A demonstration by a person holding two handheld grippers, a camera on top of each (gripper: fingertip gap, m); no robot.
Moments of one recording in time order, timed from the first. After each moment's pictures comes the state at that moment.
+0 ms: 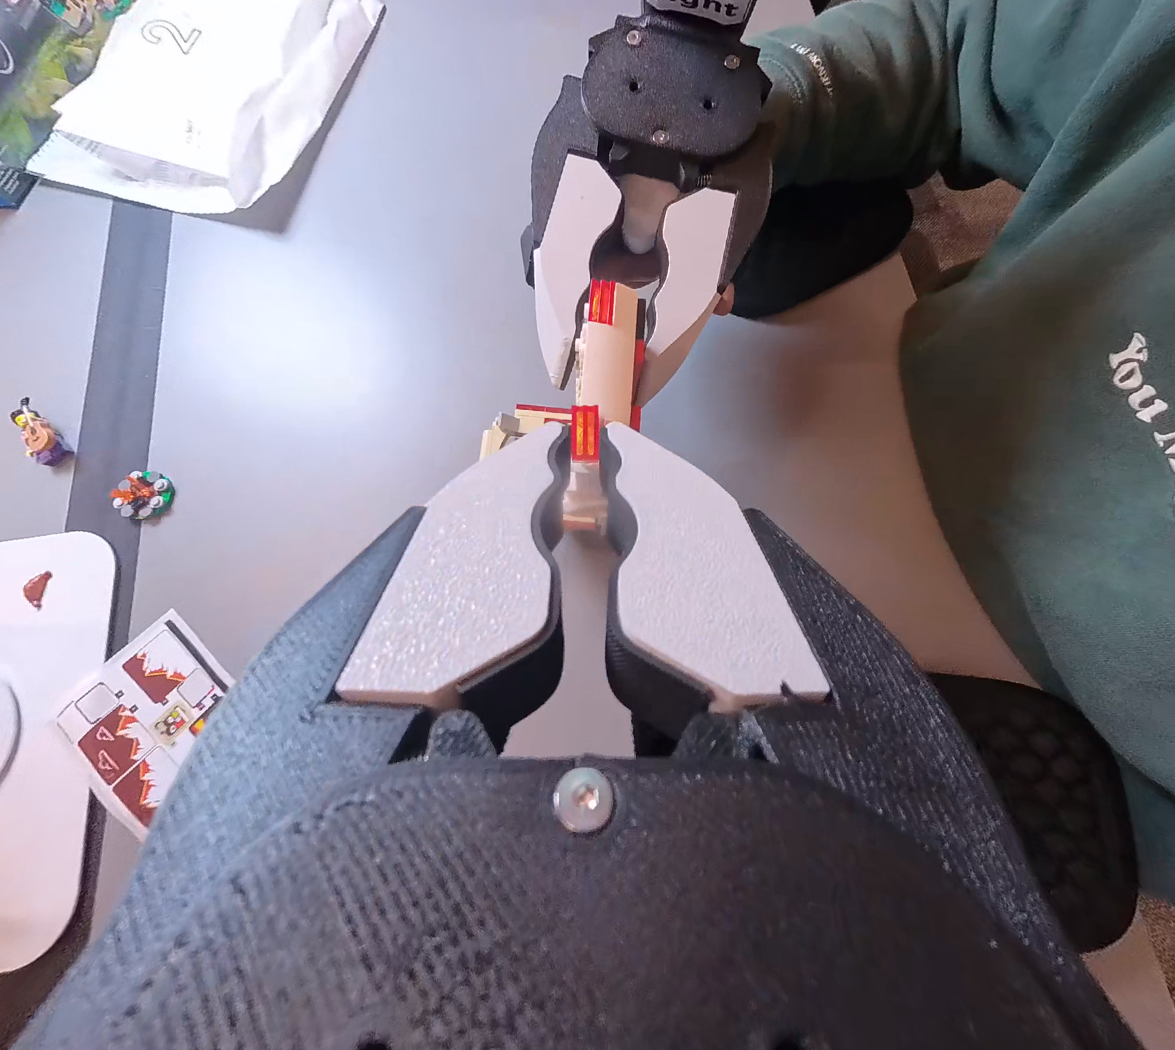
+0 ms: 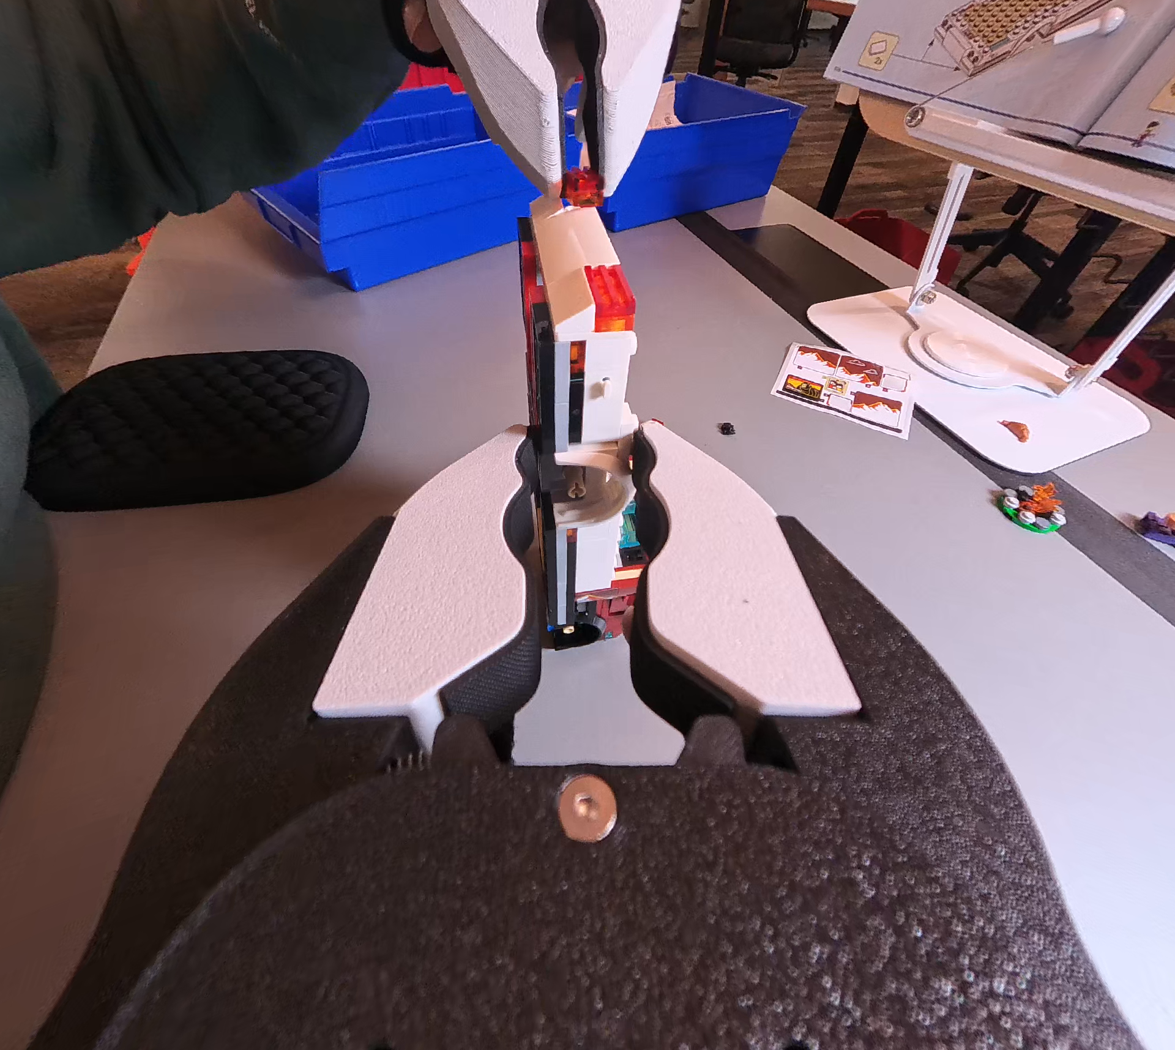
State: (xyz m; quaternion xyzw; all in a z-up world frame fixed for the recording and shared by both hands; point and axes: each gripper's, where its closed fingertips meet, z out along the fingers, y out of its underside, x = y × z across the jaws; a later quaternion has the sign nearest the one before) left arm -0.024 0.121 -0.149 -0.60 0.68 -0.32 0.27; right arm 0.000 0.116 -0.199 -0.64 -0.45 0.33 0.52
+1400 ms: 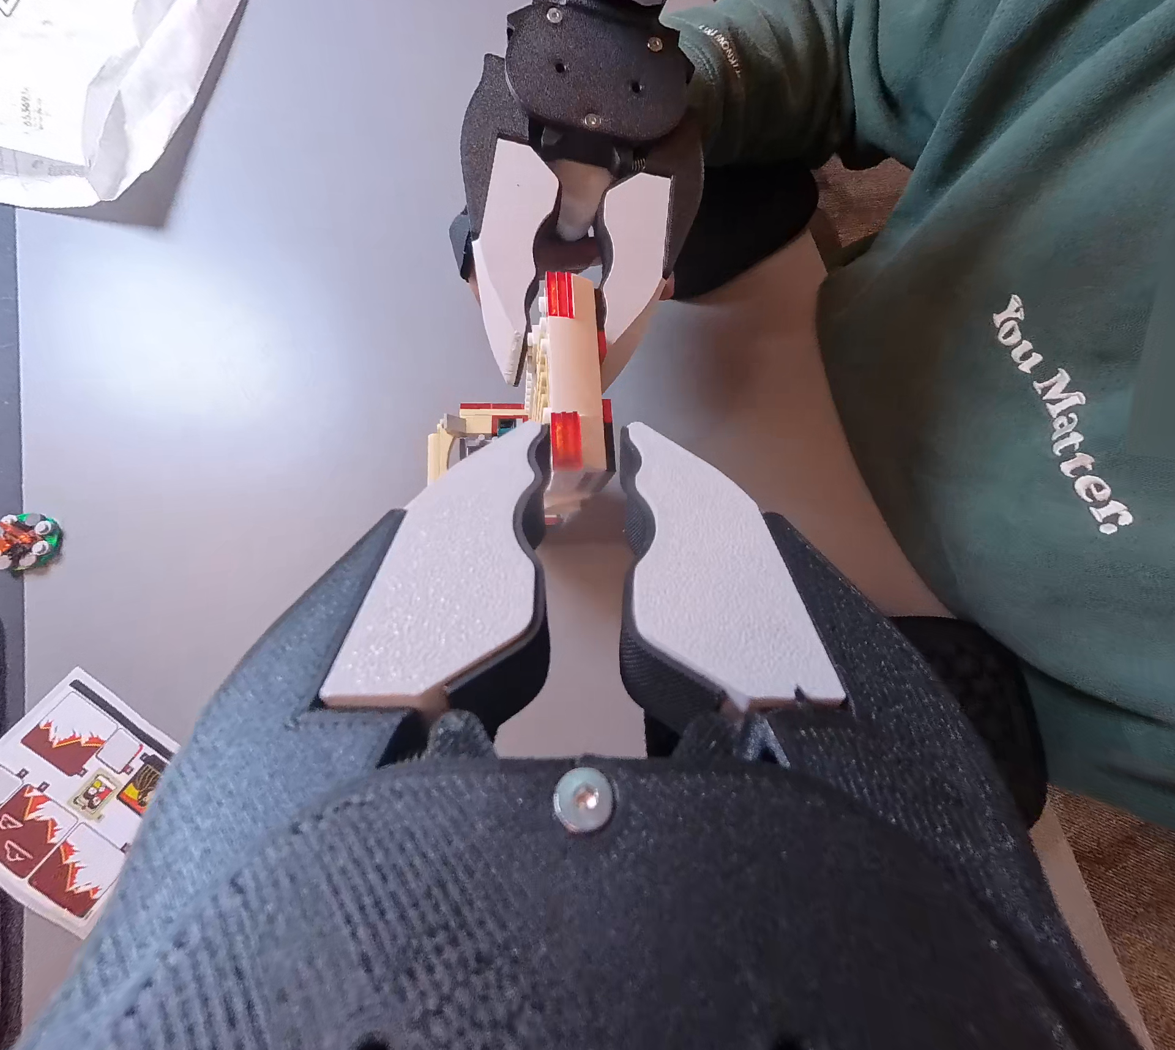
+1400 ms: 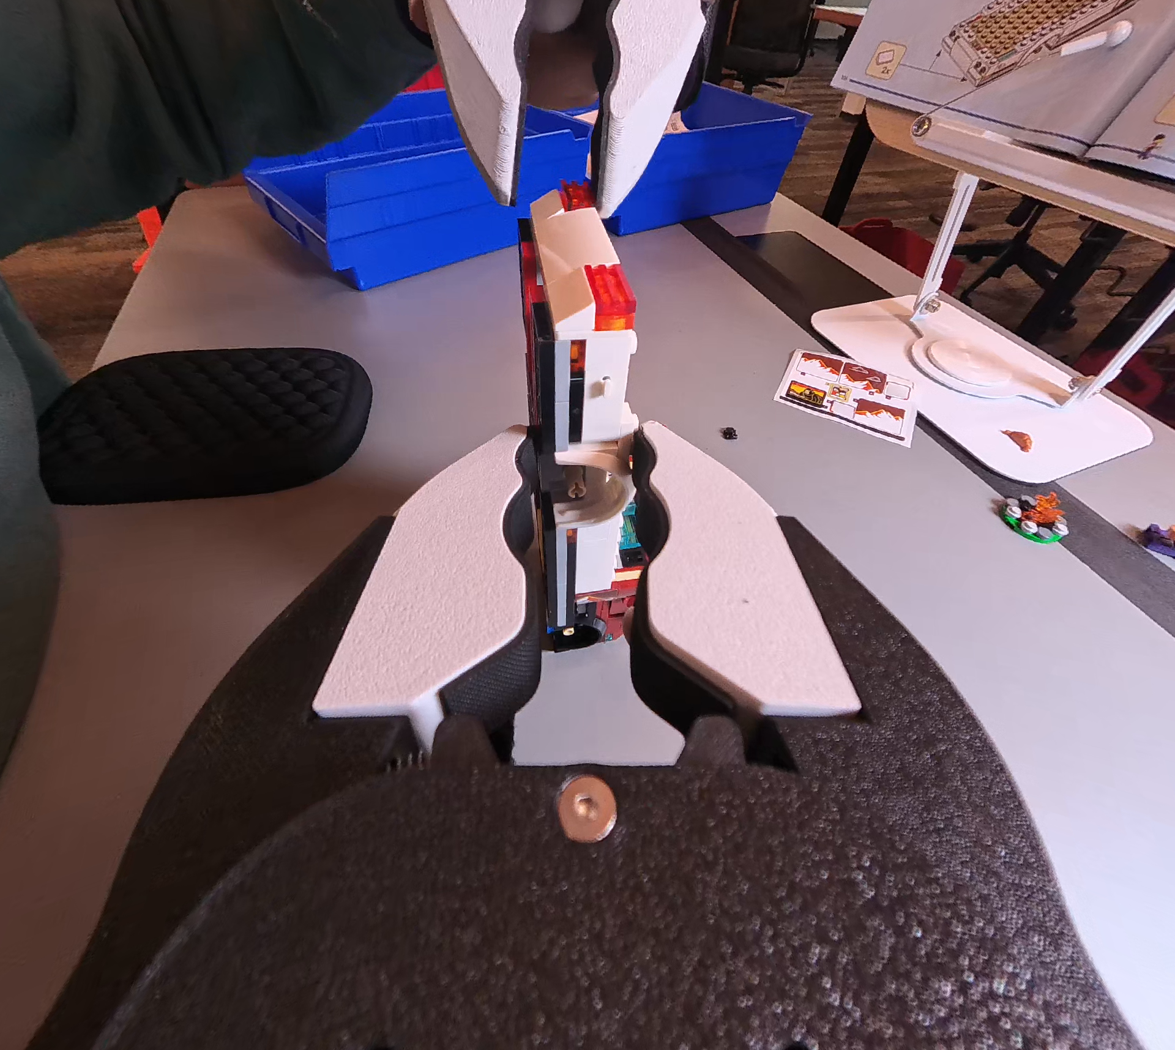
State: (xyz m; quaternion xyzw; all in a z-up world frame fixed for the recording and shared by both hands) left arm -0.025 0.111 -0.152 -0.57 0.71 -0.36 0.21; right arm 0.000 0.114 -0.198 -0.64 -0.46 0.33 0.52
